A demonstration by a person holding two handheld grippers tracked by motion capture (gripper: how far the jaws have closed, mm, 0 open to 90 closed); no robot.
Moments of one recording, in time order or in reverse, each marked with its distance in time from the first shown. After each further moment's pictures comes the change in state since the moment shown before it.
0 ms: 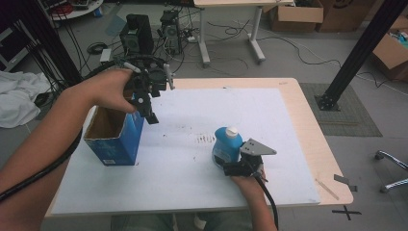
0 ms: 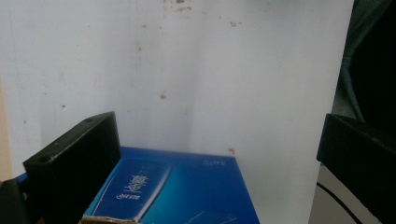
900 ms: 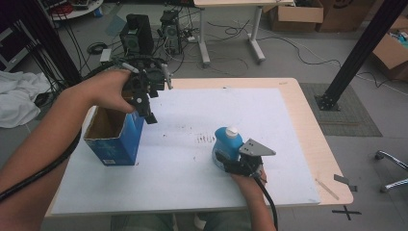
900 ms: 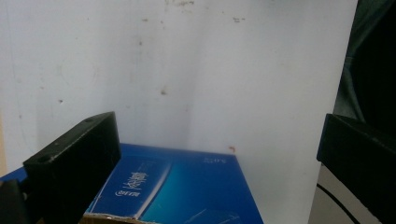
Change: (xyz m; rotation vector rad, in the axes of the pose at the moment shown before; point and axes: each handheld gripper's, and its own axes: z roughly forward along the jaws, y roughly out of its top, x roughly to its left) left arm 0.005 -0.005 0.003 -0.002 -0.009 -0.019; right arm 0.002 0.001 0.000 0.005 -0.027 -0.024
